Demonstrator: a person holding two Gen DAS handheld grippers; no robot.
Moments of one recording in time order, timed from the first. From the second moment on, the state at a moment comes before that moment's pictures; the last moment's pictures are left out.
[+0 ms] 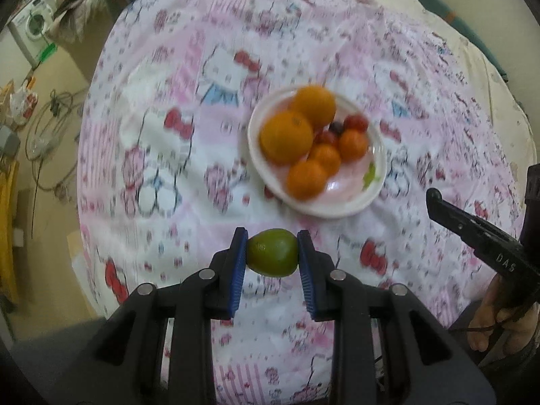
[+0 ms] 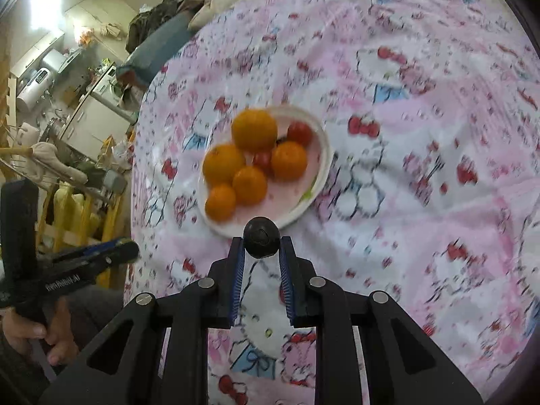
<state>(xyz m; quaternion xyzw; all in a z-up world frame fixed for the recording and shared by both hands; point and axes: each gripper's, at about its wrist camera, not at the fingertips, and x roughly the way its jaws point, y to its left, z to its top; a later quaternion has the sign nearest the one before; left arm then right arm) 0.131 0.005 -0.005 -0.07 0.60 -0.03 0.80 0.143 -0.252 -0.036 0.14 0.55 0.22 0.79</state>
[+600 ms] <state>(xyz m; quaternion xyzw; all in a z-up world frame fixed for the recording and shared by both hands) 0.202 -0.005 -0.013 -0.10 0.57 -0.05 0.81 0.221 -0.262 -0.049 0.19 0.55 0.24 0.78</state>
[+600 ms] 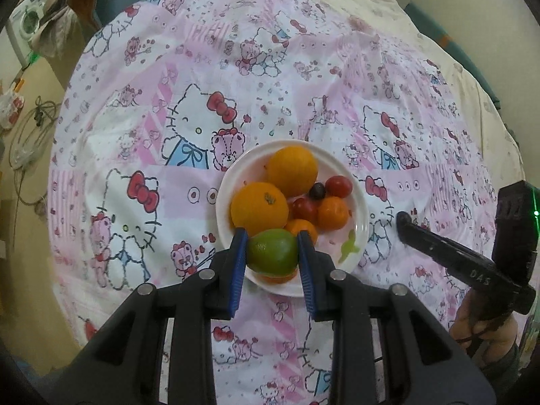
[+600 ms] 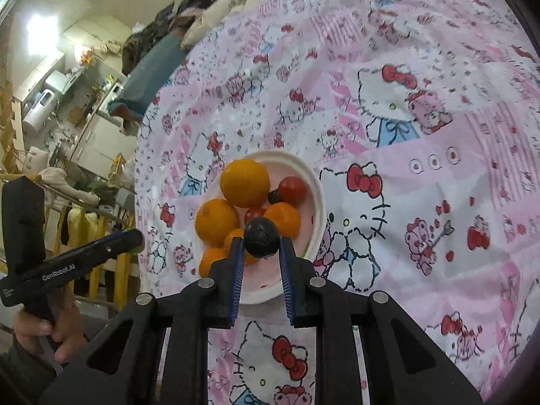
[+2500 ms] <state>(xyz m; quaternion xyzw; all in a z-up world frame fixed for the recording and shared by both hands) 0.220 -0.115 -0.095 -0.05 0.66 0.03 0.75 0.223 -0.361 -0.051 0.33 0.52 0.13 0.77</state>
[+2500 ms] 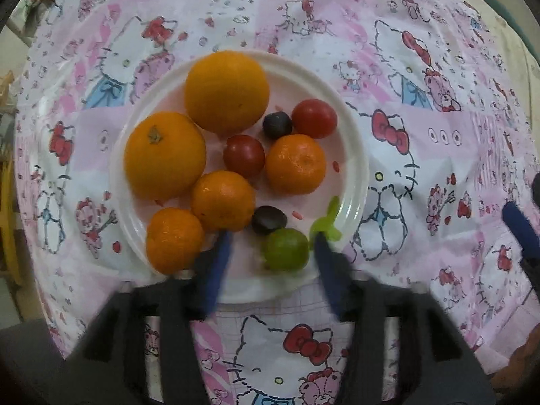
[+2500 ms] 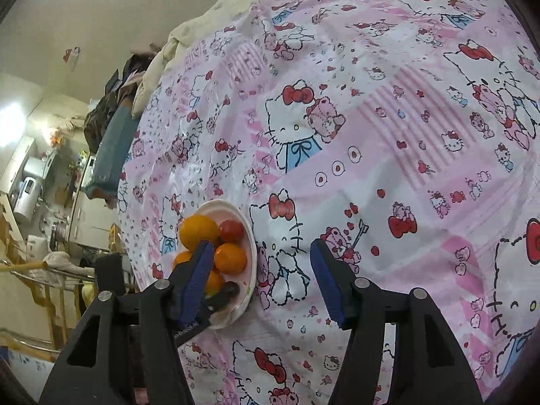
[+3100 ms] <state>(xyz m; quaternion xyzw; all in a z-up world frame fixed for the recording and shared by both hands) 0.178 -0.066 -0.008 -0.03 0.56 0.01 0.83 0.209 -0.336 -0.035 0.25 0.52 0.13 0.81</state>
